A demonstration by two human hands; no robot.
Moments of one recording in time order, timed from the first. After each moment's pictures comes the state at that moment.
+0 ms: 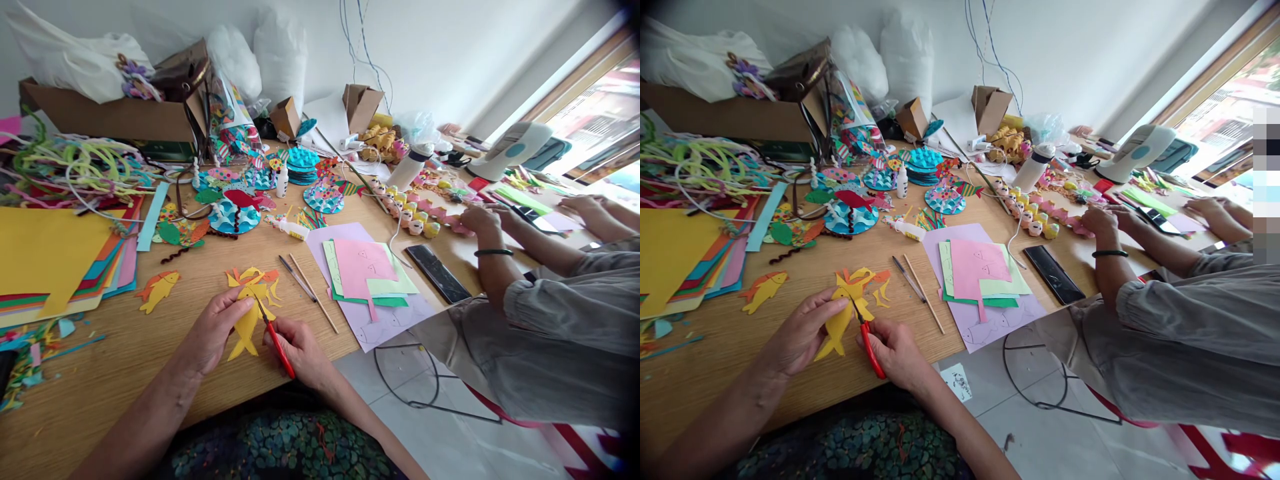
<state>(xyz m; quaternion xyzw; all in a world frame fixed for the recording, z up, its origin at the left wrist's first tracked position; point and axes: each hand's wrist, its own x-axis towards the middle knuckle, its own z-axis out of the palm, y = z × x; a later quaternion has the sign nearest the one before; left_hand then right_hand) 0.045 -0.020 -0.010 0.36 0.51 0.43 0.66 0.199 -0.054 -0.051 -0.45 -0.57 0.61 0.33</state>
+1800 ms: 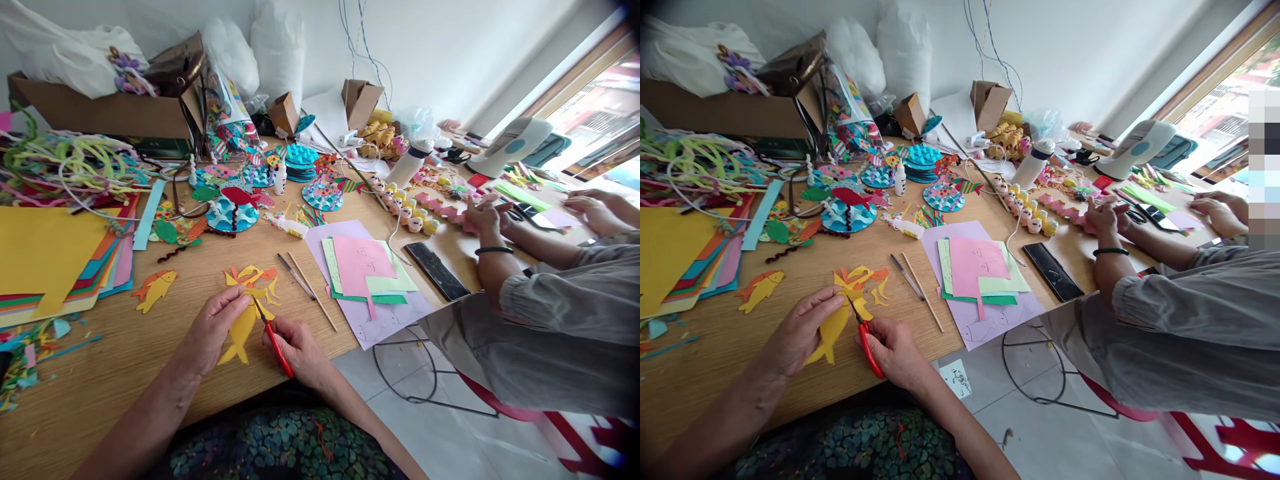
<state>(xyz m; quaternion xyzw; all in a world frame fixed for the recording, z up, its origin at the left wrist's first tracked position) 0.038 -0.020 -0.032 0.37 0.51 0.44 0.65 0.200 -0.054 -0.057 -0.46 -0.59 0.58 0.33</state>
